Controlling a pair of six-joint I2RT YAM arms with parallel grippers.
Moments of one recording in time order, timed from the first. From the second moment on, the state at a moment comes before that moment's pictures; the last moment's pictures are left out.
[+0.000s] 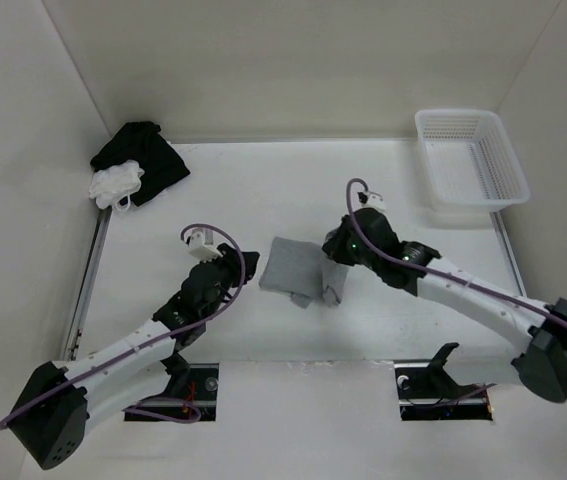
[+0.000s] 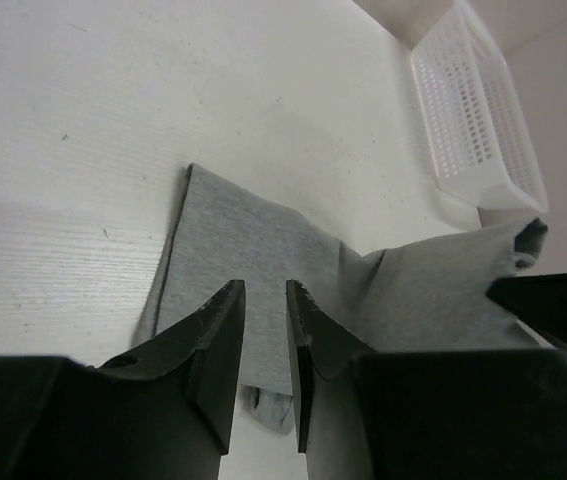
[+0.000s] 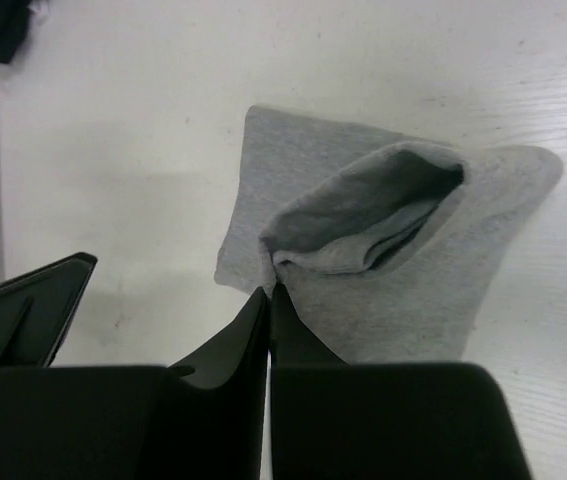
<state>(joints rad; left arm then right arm) -0.70 0.85 0.27 0.36 -0.34 -0.85 0.77 1.19 0.88 -0.29 0.24 0.87</state>
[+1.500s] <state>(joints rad) -0.73 1.47 0.30 0.68 -0.19 -0.87 0.54 1.62 0.67 0.31 -0.02 0.82</state>
